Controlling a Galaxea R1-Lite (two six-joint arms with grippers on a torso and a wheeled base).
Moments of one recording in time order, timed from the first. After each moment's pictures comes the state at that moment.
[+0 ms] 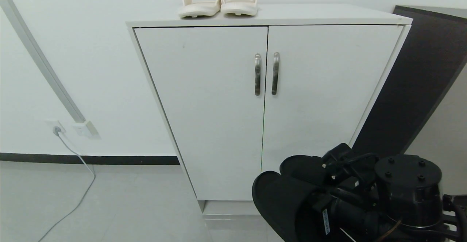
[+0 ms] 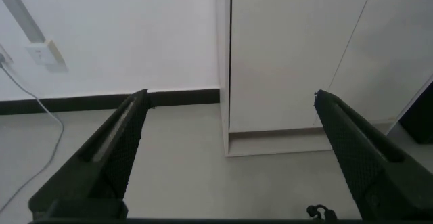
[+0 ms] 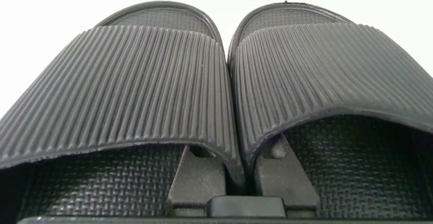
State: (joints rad) left arm 0.00 0.00 0.00 0.00 -0.02 0.04; right arm 0.88 1.59 -0.50 -0.72 -0.24 0.12
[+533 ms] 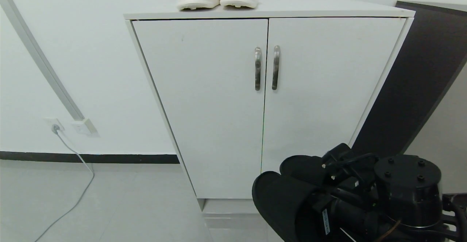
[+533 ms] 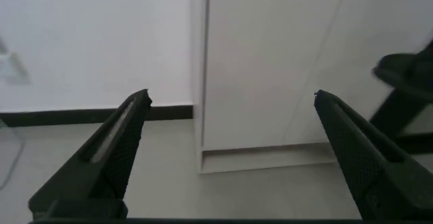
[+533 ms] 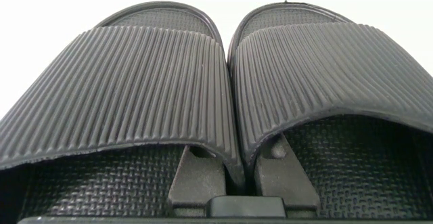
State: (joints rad) left arm -0.04 0.25 -0.18 -0.07 -0.11 -0.05; right arm 0.88 1.59 -0.50 -0.72 -0.24 0.12
